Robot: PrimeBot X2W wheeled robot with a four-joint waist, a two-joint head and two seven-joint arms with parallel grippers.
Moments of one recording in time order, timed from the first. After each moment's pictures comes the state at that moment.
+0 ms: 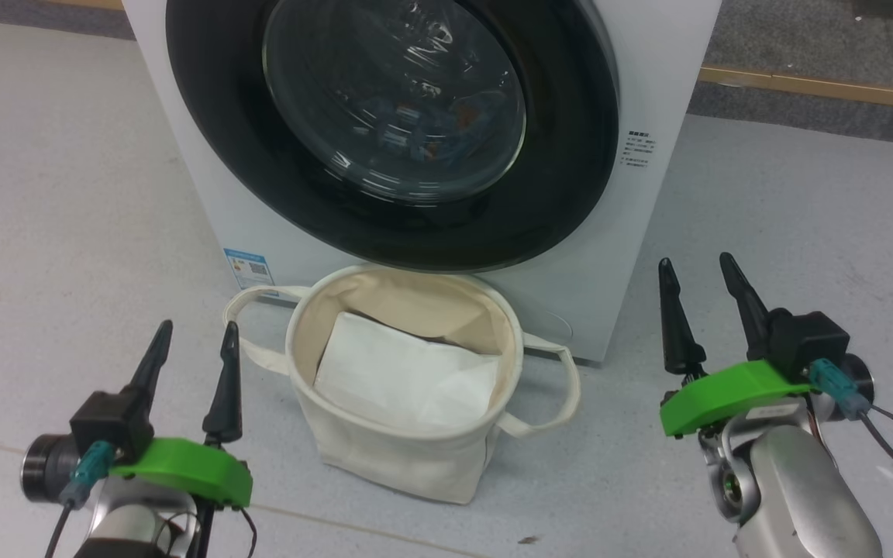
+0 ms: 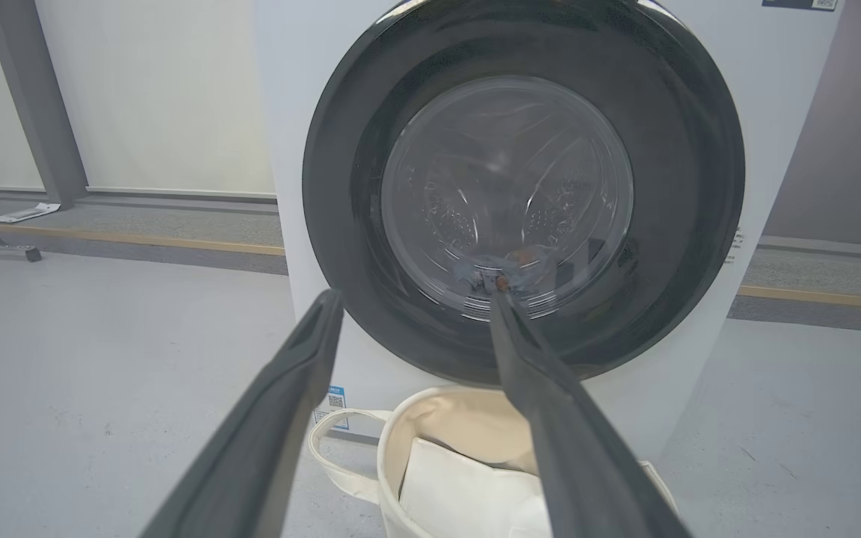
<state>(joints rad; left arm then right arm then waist) -0.29 0.34 -0.36 0.26 -0.45 0.22 -0.23 -0.35 -0.05 0.09 0.38 0.14 0.13 -0.25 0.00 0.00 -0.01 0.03</state>
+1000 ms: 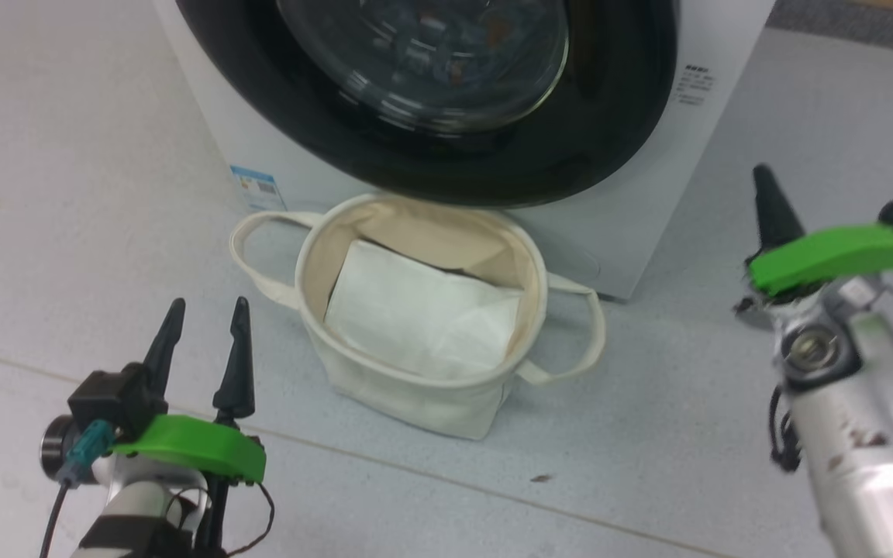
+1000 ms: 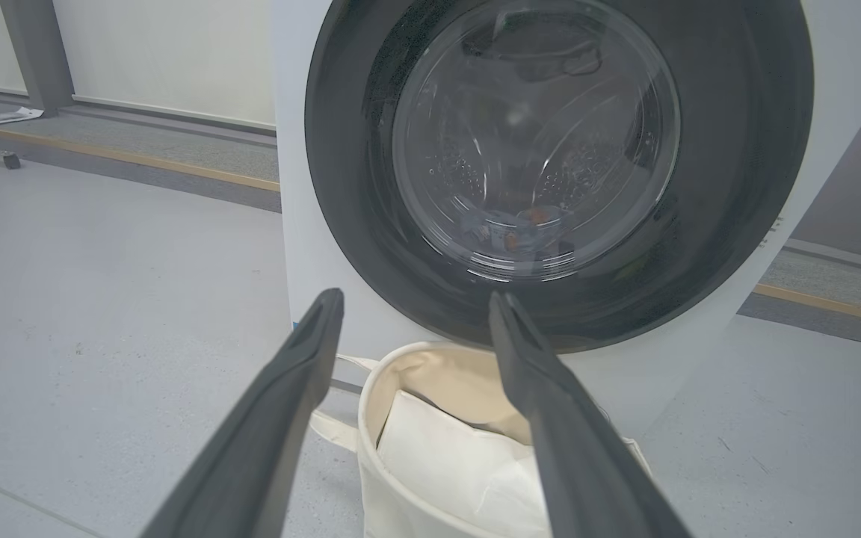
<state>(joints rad) -0.33 0.30 -0.34 0.28 -0.51 0.17 -0.25 -0.63 -0.14 0.06 0.59 0.94 0.13 -0.05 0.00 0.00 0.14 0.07</state>
